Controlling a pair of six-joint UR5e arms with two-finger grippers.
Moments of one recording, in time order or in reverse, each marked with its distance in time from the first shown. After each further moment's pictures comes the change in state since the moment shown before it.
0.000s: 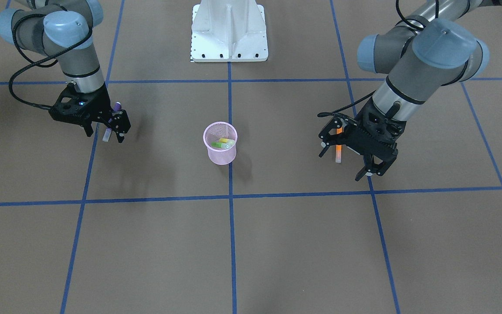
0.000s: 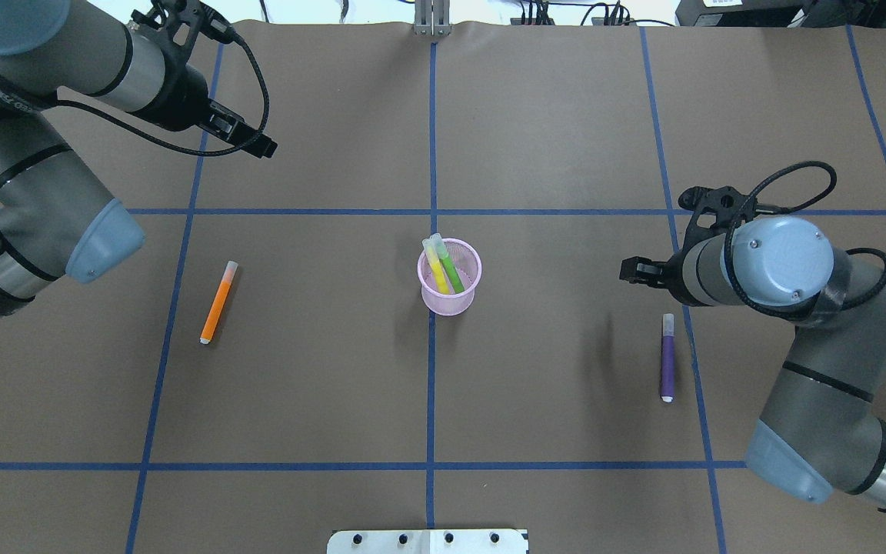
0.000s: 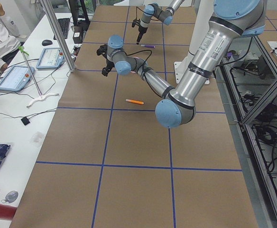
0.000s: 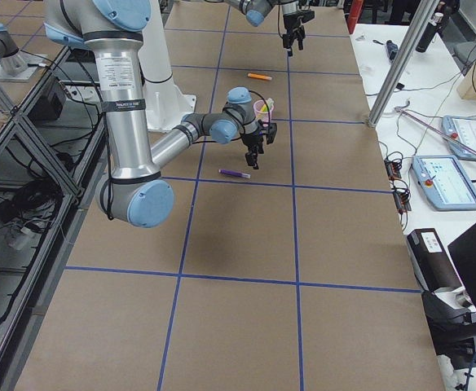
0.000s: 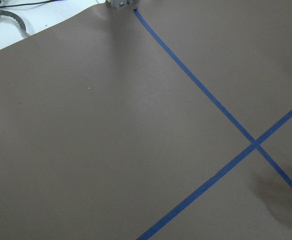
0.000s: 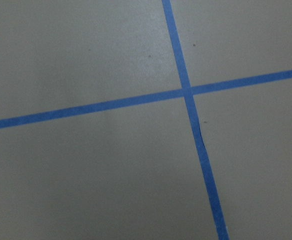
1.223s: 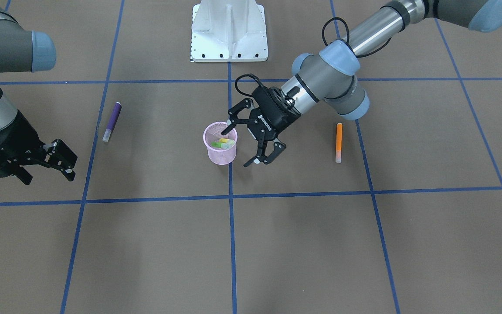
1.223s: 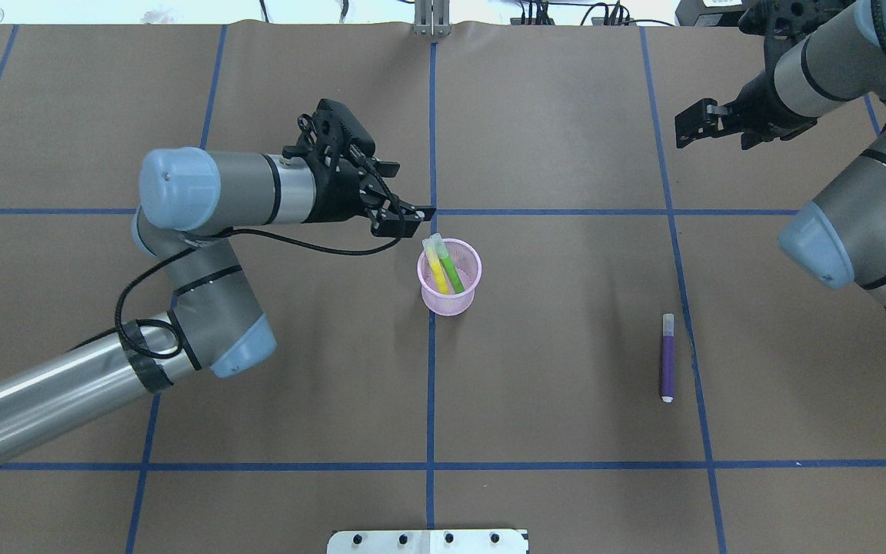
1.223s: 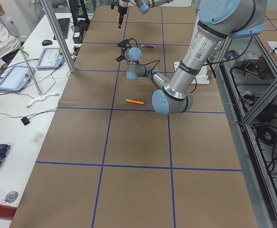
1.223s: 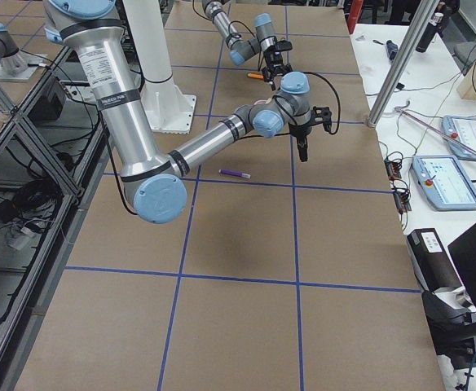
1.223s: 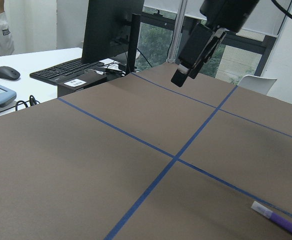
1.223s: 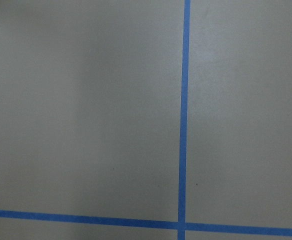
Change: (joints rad) left arm 0.257 -0.121 0.302 -0.743 0.238 -0.070; right arm 0.460 0.210 -0.167 -0.001 0.430 -0.533
